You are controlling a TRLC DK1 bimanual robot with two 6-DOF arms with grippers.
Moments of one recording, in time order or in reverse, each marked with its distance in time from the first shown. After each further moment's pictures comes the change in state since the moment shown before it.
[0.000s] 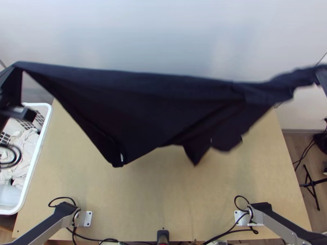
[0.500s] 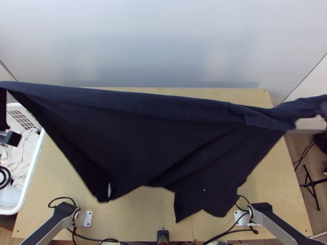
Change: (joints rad) left arm 0.036 -0.112 -0.058 -0.065 0.001 -0.013; right arm -0.021 -0.077 -0.009 -0.130 -0.055 -0.018
